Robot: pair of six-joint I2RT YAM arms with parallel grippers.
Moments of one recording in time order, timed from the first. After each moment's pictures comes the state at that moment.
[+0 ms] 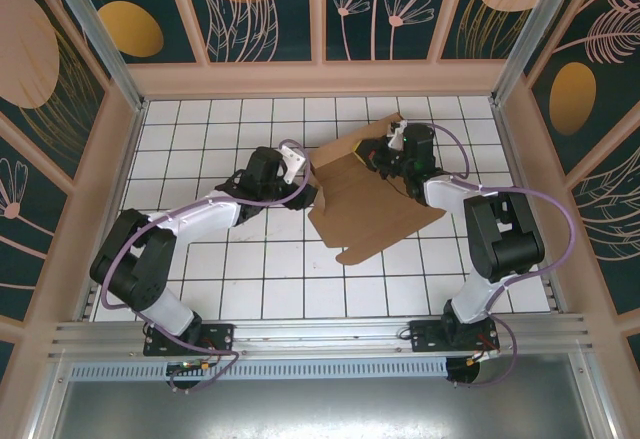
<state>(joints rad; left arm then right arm) -0.58 1.60 0.92 0.01 0.15 -0.02 0.30 1.71 0.91 0.42 -0.60 1.10</state>
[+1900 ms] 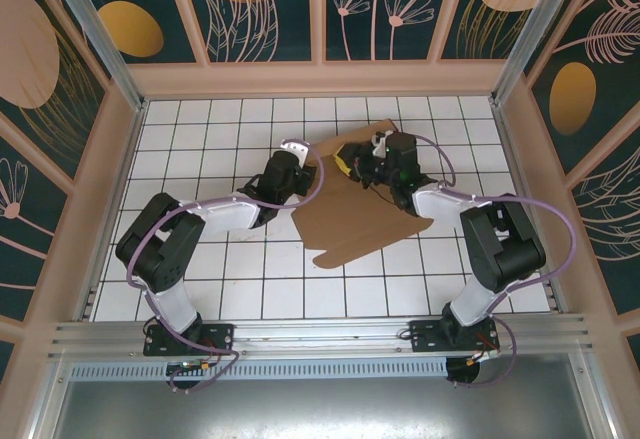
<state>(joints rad) -0.64 1.76 0.93 0.32 -0.26 -0.12 0.44 1.65 0.87 0.45 -0.52 1.36</state>
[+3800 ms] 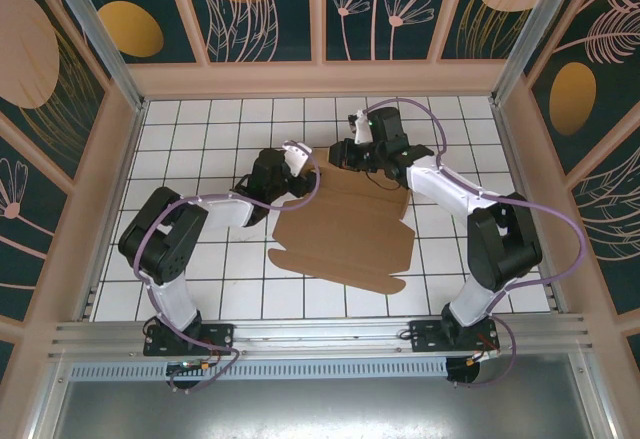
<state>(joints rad) -0.56 1.80 0.88 0.49 0.04 0.10 0.50 1.67 1.21 -0.19 -0.48 0.56</state>
